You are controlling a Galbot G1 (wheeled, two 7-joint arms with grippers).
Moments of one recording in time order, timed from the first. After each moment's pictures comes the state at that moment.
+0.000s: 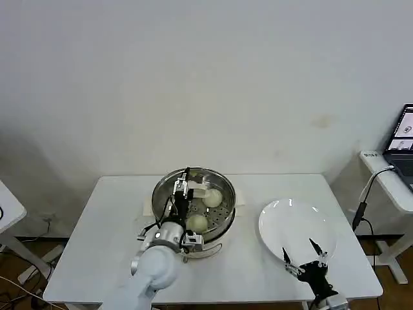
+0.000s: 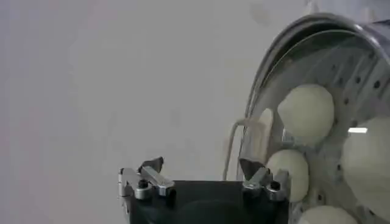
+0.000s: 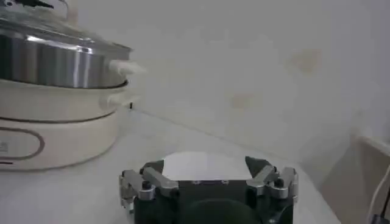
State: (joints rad) left arm 0.97 -1.22 0.02 -1.91 1.22 0.45 0.19; right arm -1.65 1.40 0.74 1.93 -0.04 0.09 -0.24
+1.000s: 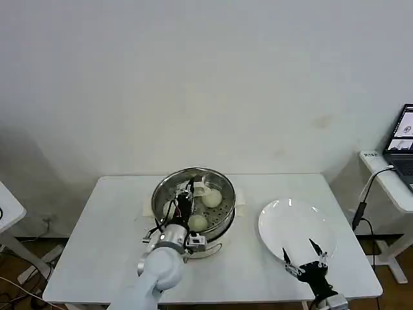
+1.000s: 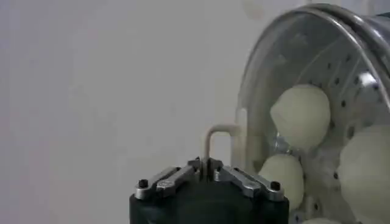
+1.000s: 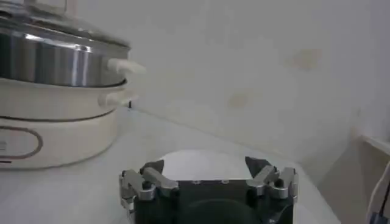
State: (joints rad) left arm 0.99 -1.27 0.01 -1.85 1.22 0.43 0.15; right arm -1.64 1.40 0.74 1.92 -0.04 0.10 -0.24
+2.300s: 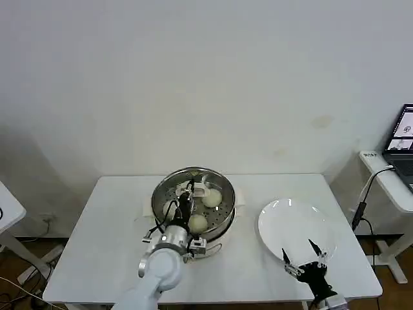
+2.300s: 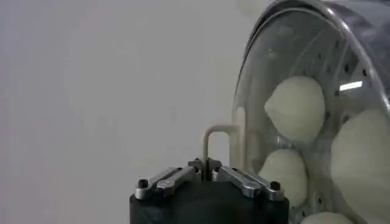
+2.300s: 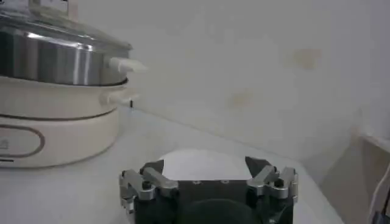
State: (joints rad) left arm 1.00 -1.29 -0.01 -1.82 1.34 0.40 0.15; right arm -1.64 1.39 0.74 1.91 -0.04 0.10 -0.24
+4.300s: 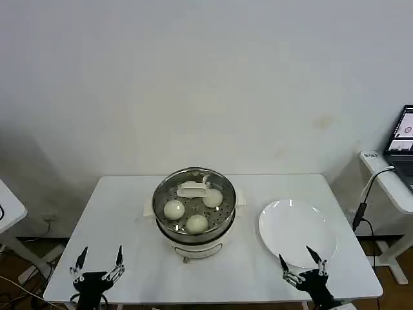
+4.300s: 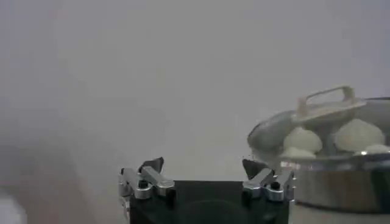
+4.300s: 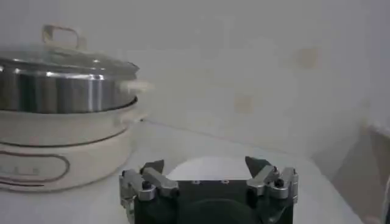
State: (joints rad) left arm 1.86 -1.35 -0.64 -2.20 -0.11 -0.01 -0.20; right arm -1.78 1.29 0.69 2.05 0.19 0.04 -0.19
